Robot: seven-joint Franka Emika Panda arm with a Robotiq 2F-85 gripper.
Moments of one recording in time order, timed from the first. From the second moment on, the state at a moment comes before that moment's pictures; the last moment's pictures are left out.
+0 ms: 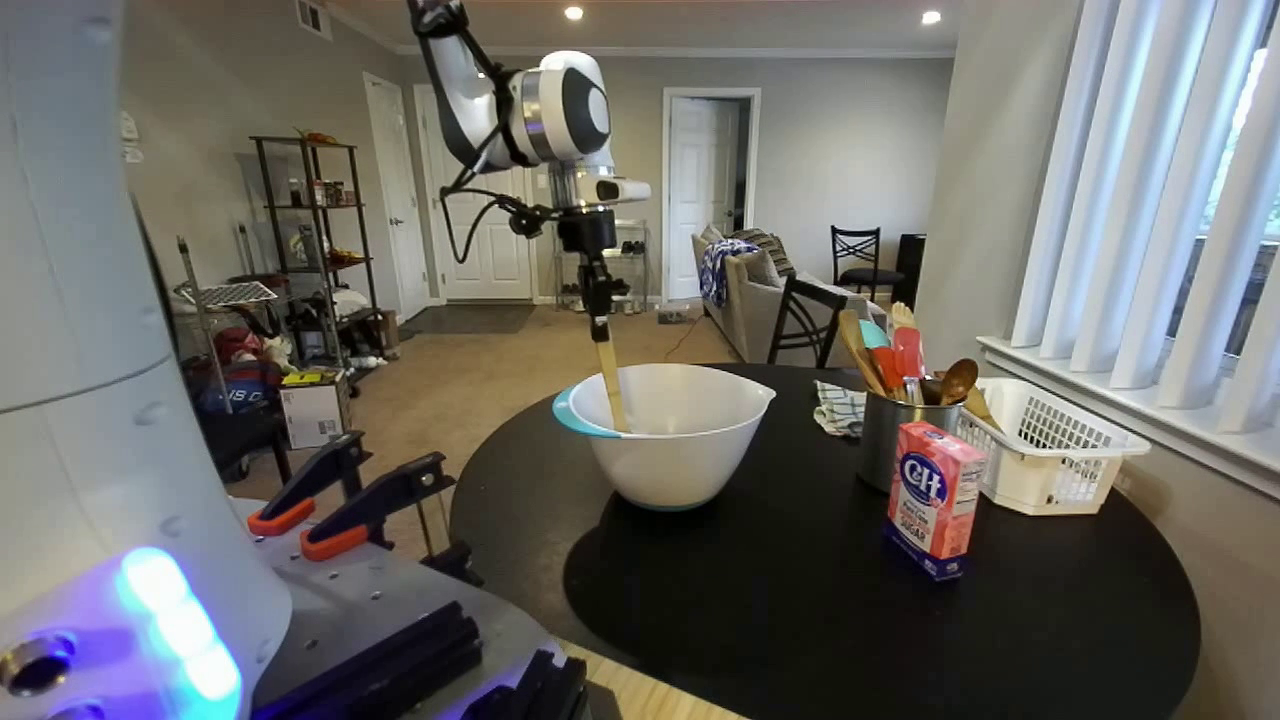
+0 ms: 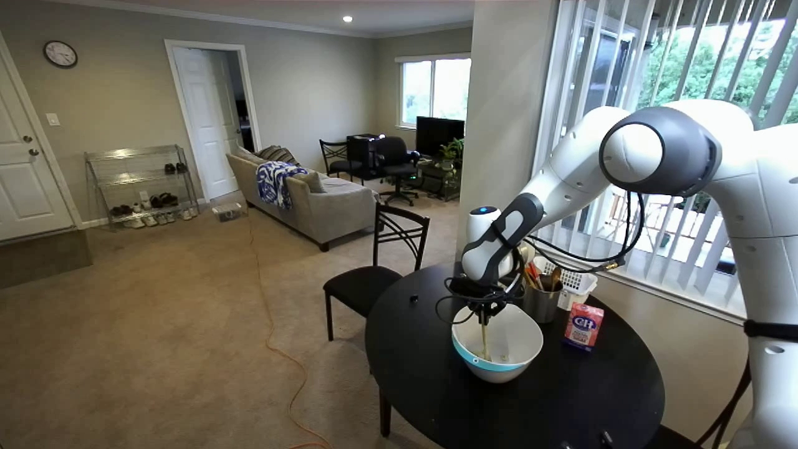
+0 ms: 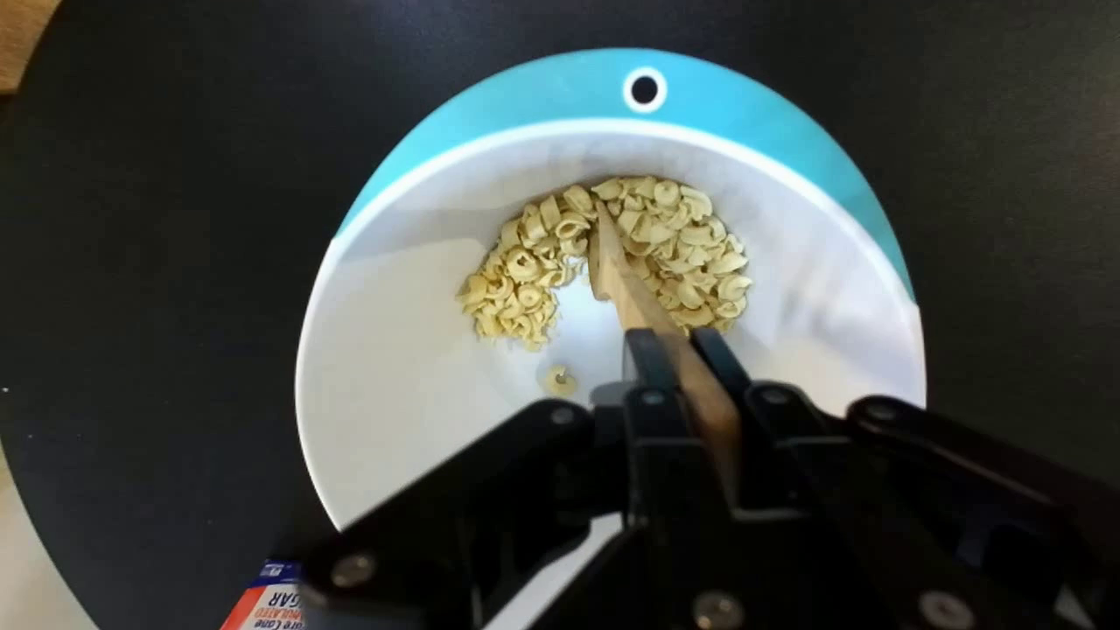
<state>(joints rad) 0.26 0.51 -0.09 -2.09 -0.12 2.55 1.12</state>
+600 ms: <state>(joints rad) 0.21 0.52 -0.07 -2.08 0.04 2.68 1.12</state>
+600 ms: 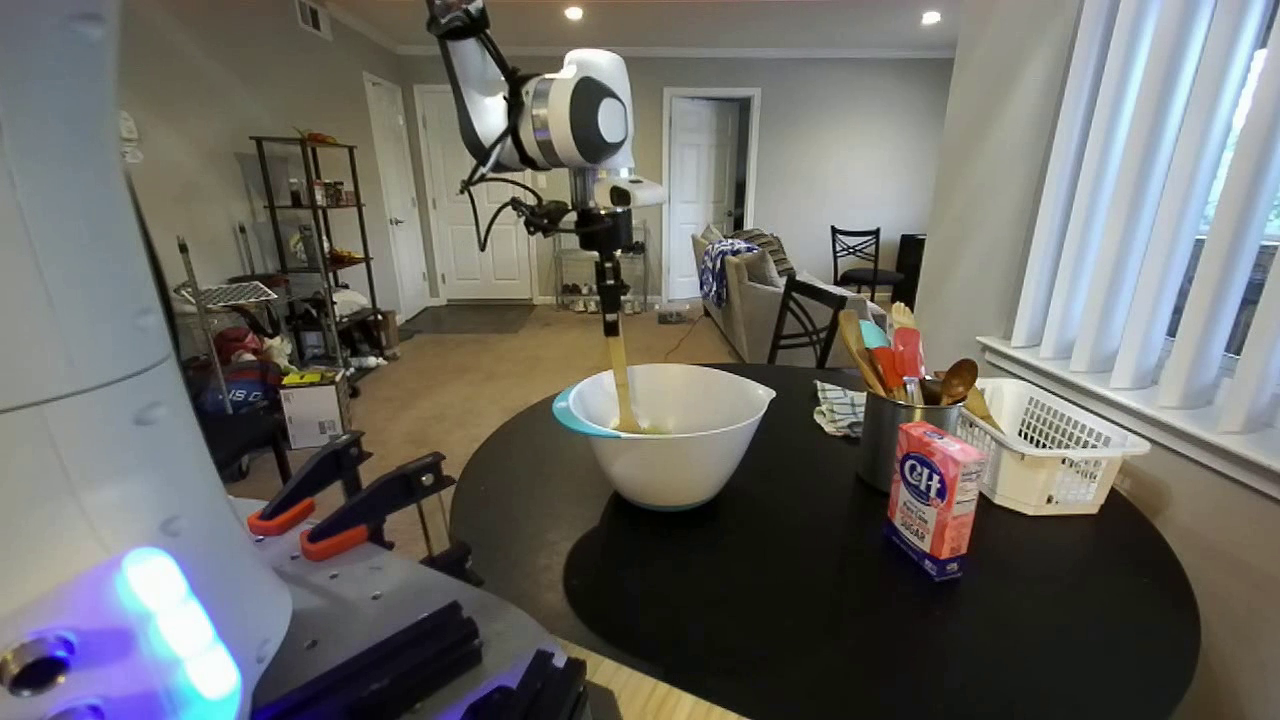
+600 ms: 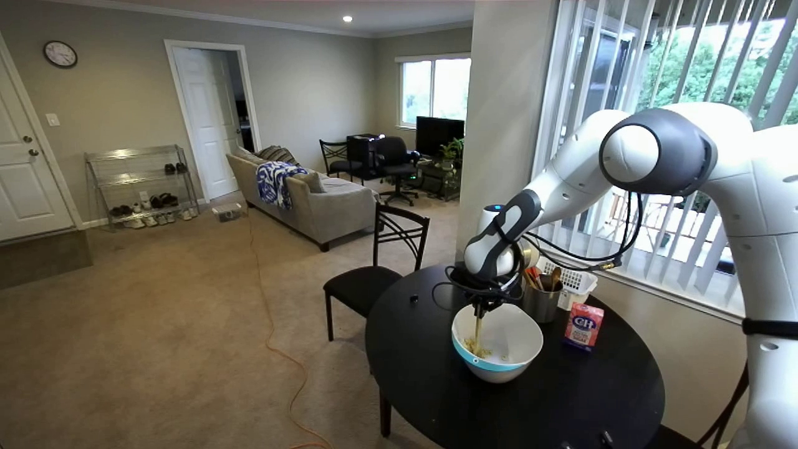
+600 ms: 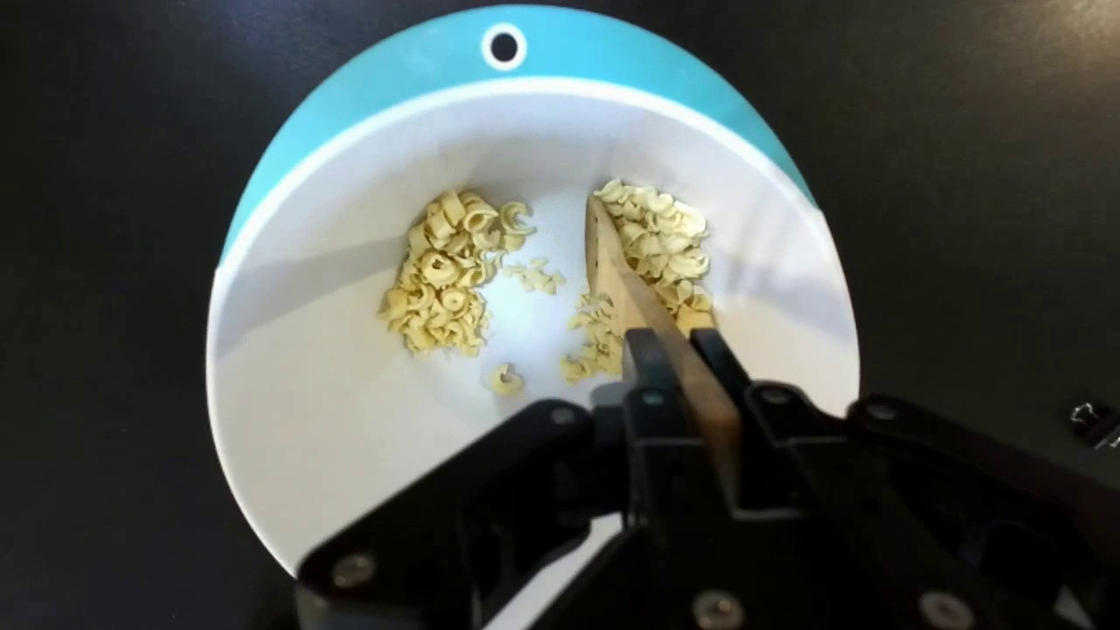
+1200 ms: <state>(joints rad) 0.36 0.58 -0.24 -2.09 0.00 2.85 1.27</state>
